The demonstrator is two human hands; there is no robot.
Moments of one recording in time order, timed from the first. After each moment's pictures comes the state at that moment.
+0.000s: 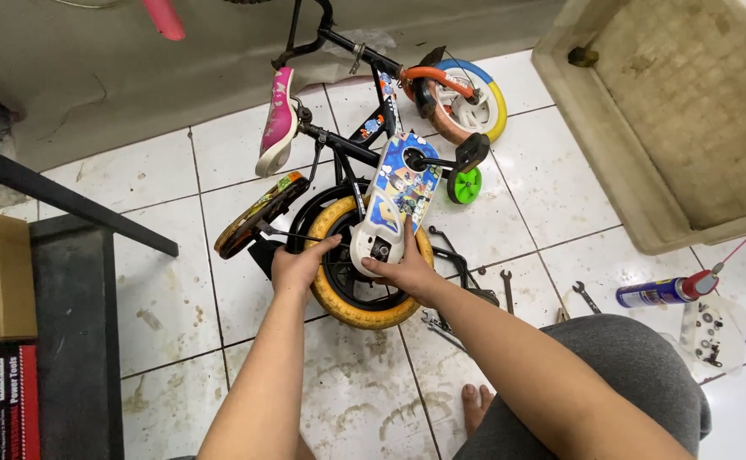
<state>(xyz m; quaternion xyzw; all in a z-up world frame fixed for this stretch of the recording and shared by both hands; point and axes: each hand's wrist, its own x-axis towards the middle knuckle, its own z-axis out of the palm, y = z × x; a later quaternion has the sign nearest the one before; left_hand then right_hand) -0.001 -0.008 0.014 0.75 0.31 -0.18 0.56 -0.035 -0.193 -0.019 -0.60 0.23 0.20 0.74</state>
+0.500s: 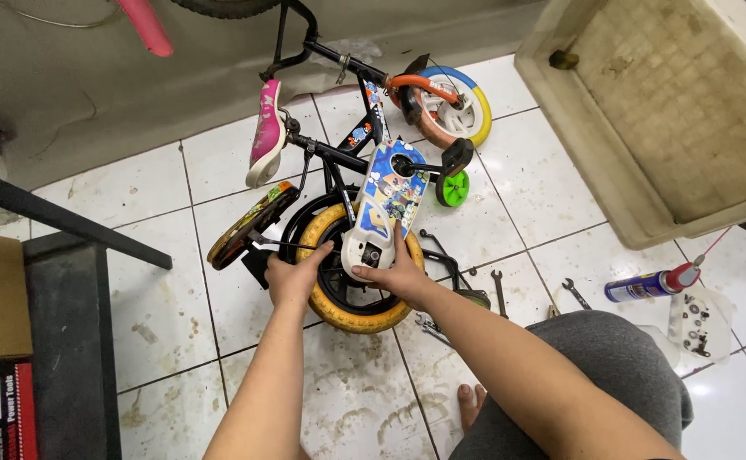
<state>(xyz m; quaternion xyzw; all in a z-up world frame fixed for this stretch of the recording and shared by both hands) 0.000 -0.002 -0.001 0.78 0.30 -0.17 0.52 -0.038 -0.192 -0.004 -0.61 0.23 0.20 0.74</state>
